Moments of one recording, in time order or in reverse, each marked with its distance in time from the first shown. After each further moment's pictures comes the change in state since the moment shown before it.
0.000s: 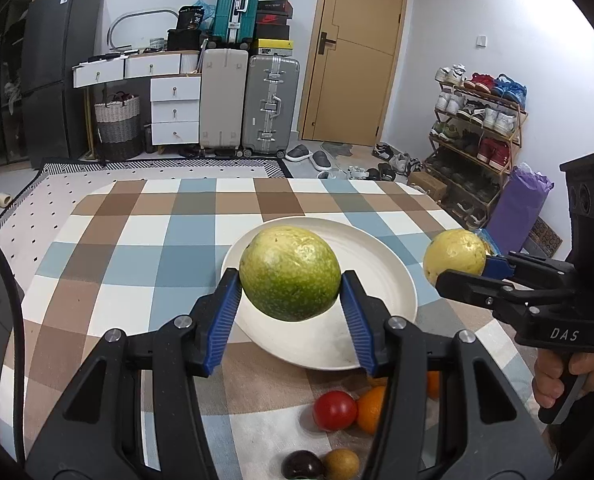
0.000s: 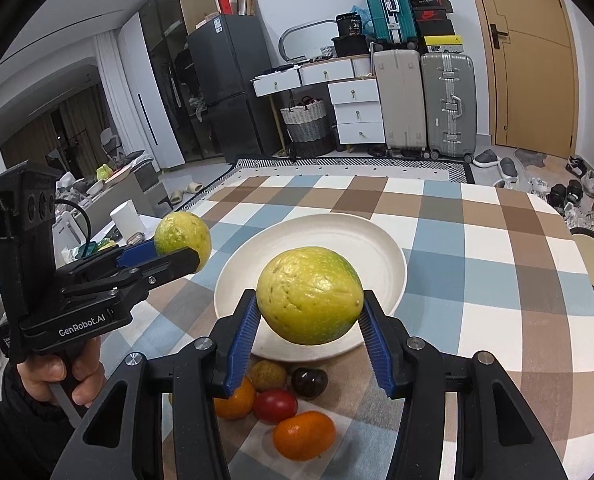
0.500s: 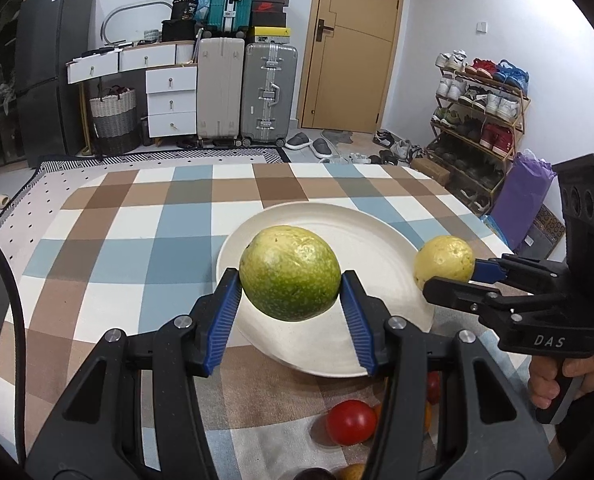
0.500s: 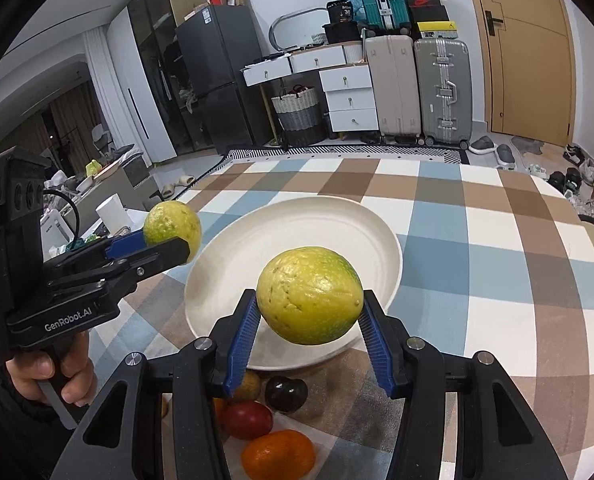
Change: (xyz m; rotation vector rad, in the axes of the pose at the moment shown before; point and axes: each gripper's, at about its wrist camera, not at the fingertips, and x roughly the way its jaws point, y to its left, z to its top) left arm 0.034 0.004 -0.009 0.025 0.052 -0.003; right arm 0.033 -0.015 -0.010 0.029 0.049 -0.012
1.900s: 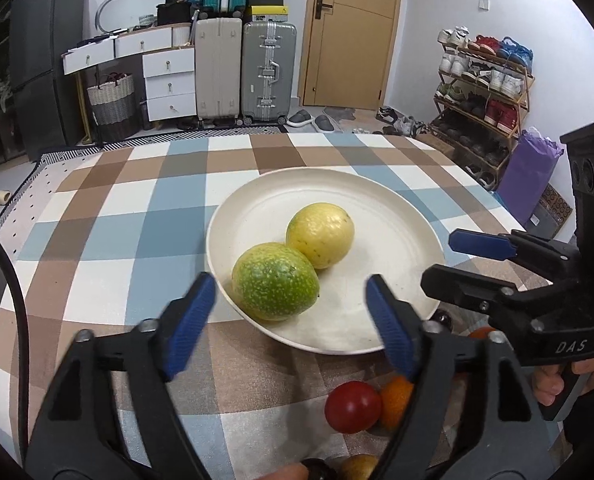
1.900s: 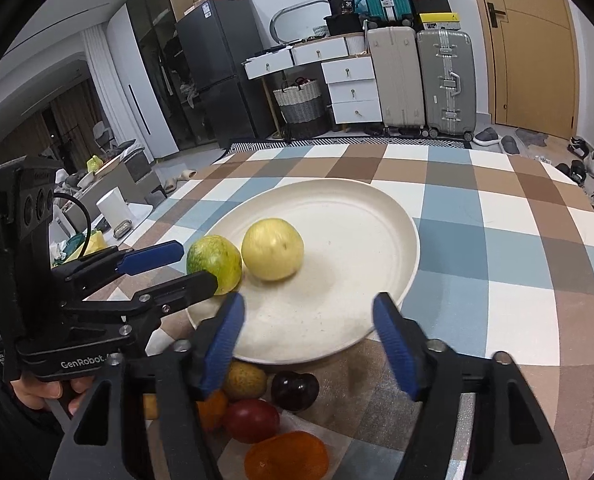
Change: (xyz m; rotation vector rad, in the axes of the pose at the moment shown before) left arm 0.015 -0.004 -0.014 0.018 0.066 0.030; right arm 0.012 0.003 -0.008 0.003 0.006 0.011
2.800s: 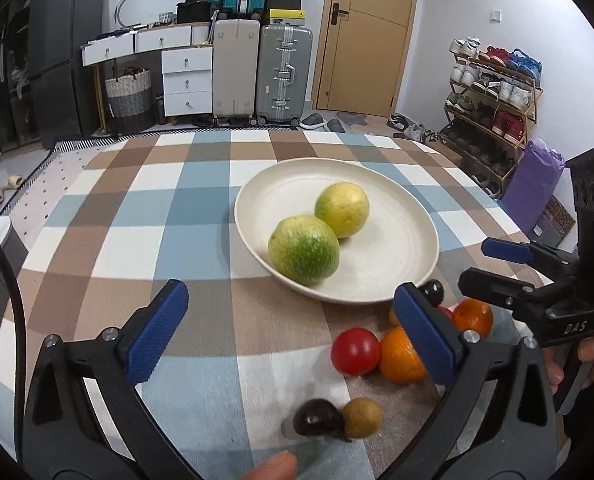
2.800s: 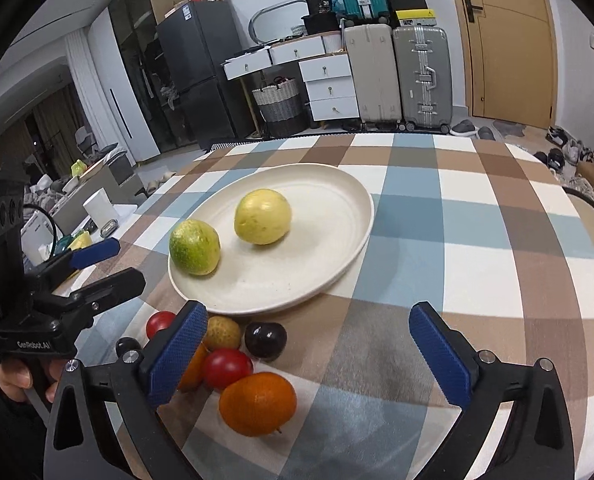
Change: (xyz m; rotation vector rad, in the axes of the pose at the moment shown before) left arm -0.041 0.005 -0.030 -0.051 -0.002 0.013; right arm -0.022 -0.014 -0.024 0.040 0.029 -0.058
